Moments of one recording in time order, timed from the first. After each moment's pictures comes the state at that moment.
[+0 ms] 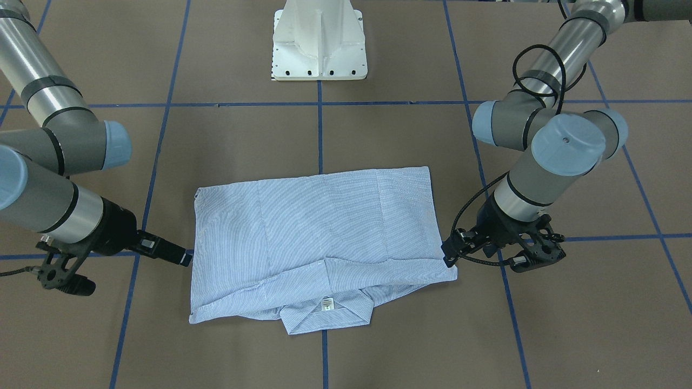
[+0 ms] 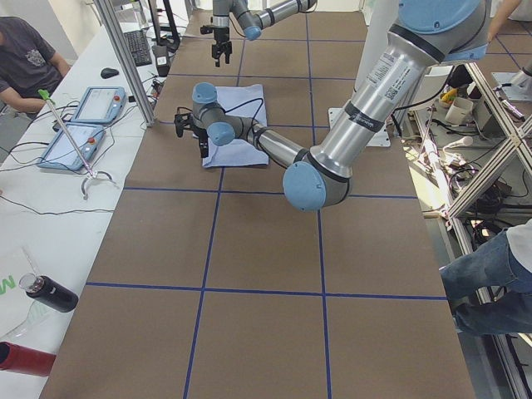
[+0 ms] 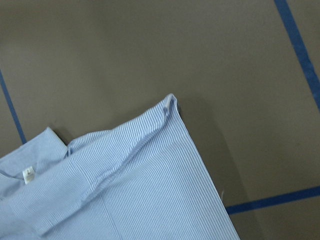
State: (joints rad) left arm -0.93 -2.20 -1.38 -2.03 -2.08 -1.25; right arm 0.99 -1.02 1.38 -1.05 2.39 1.38
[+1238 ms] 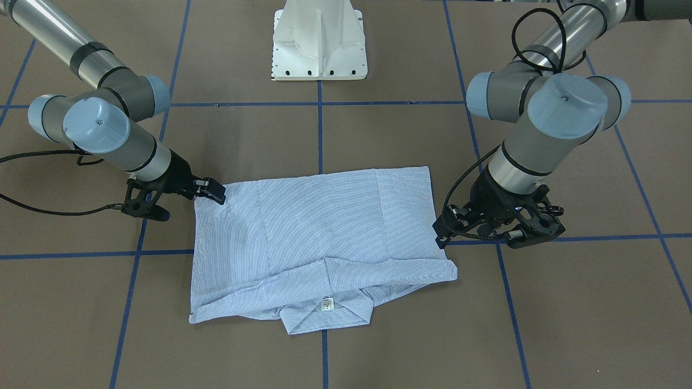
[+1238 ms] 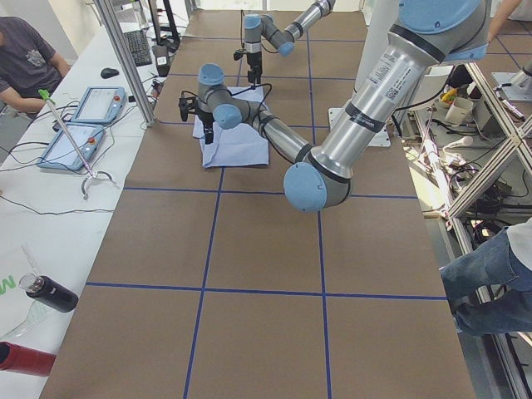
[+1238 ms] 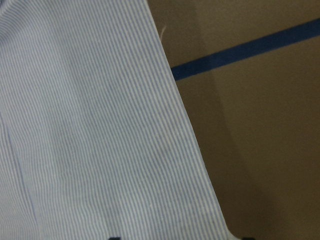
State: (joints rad) left arm -0.93 -2.19 -1.51 -1.92 -2.08 -1.26; right arm 0.76 -1.18 1.53 -1.06 2.23 1.40
